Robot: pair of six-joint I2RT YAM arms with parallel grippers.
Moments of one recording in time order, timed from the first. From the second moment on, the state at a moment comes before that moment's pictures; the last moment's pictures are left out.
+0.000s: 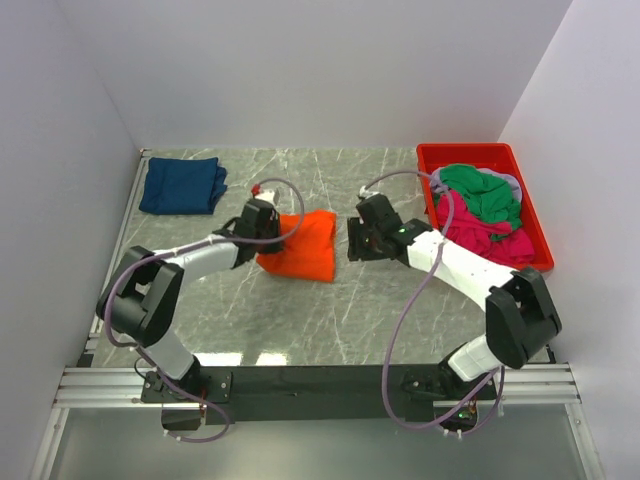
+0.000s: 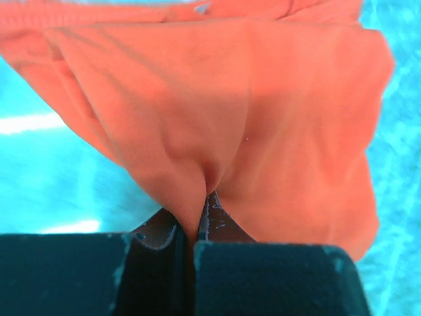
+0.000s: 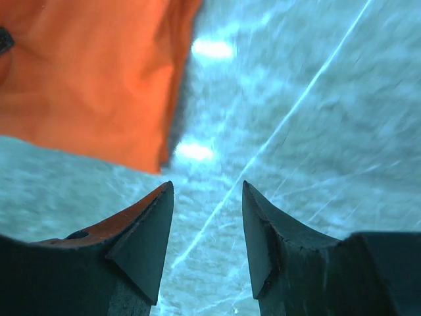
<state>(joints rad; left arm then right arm) -0.52 1.63 0.86 0.03 -0.06 -0.48 0.61 1.50 1.02 -0.47 0.09 0.46</state>
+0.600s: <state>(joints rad) -0.22 1.91 1.43 -0.28 0.13 -0.01 0.47 1.46 1.04 -0.40 -0.06 0.39</state>
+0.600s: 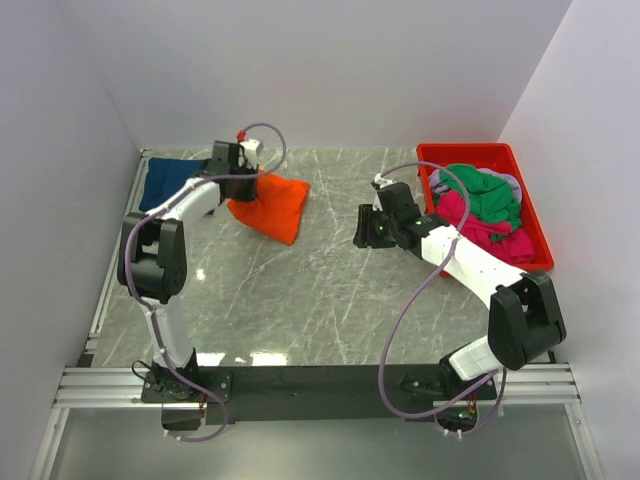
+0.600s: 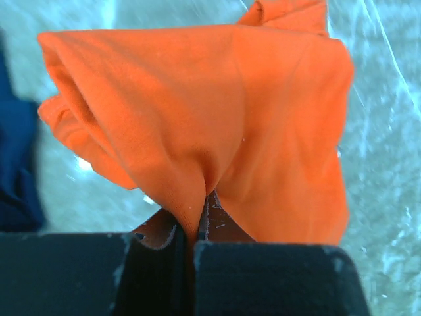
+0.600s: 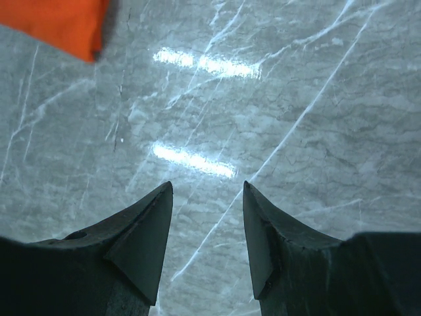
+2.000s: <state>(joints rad) 0.23 2.24 2.21 -0.64 0.60 0.14 0.44 1.52 1.00 -0.34 -0.15 0.38</state>
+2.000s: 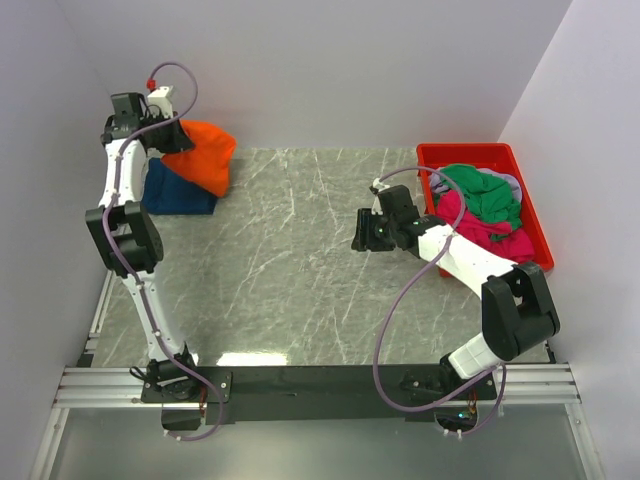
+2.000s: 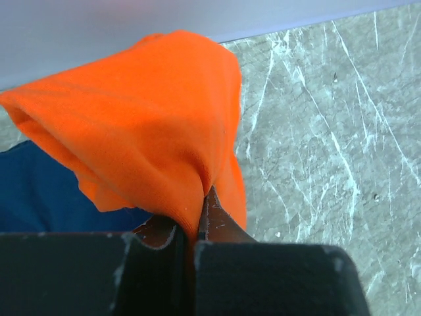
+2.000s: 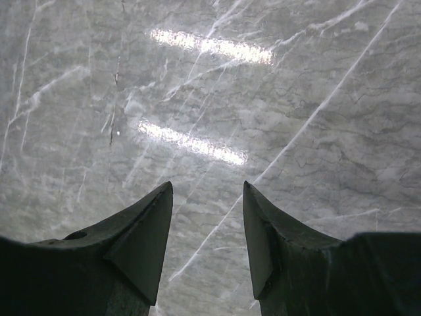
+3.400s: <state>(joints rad) 0.09 2.21 2.07 -0.42 -0.48 0.06 0.44 1.48 0.97 -0.34 -0.15 0.37</state>
